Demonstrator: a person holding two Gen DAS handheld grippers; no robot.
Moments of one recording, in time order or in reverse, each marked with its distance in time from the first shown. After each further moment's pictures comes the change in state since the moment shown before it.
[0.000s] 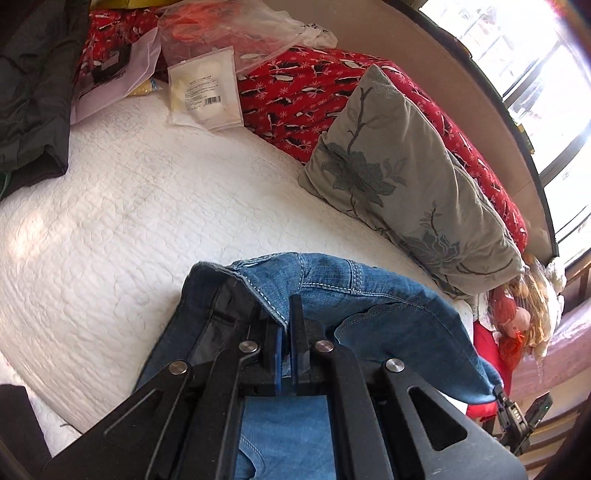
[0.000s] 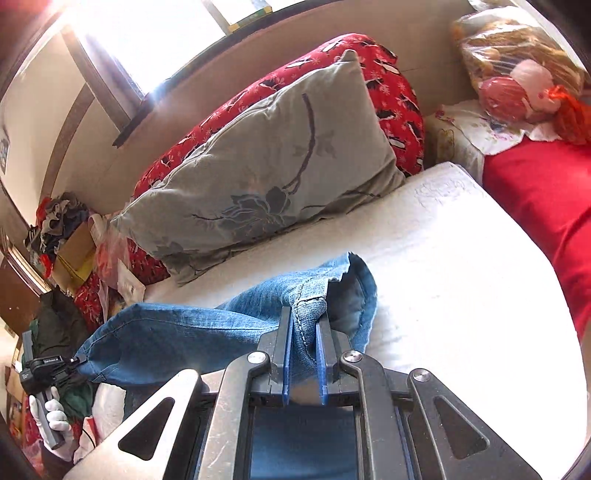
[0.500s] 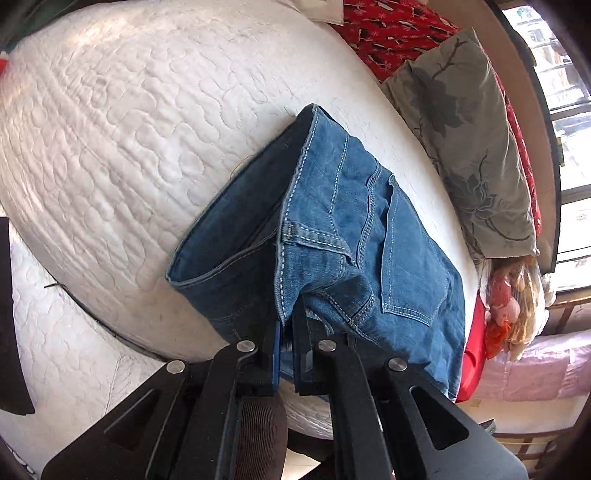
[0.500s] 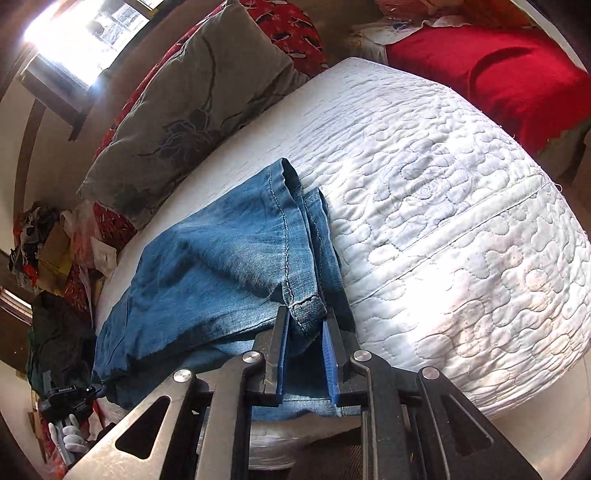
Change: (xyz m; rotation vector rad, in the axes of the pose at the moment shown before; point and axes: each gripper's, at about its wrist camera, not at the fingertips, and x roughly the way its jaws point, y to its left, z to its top) left arm 0.004 0.110 -0.118 -0.226 0.249 -0.020; right arm -0.043 -0.077 -0.146 0.201 0.163 -0.096
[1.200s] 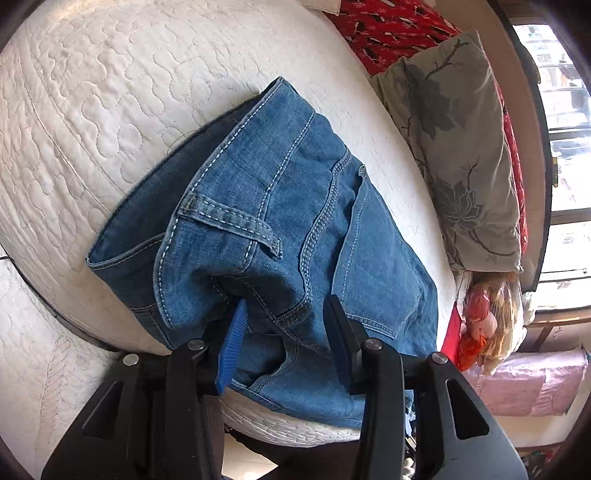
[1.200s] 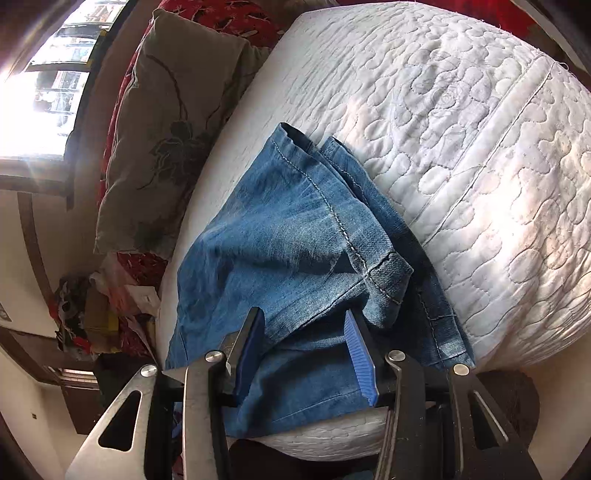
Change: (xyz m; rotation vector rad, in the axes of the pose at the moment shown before) left arm 0.036 -0.034 0.010 -0.095 0.044 -0.065; right arm 0.041 0.012 -0.003 0.368 0.122 0.162
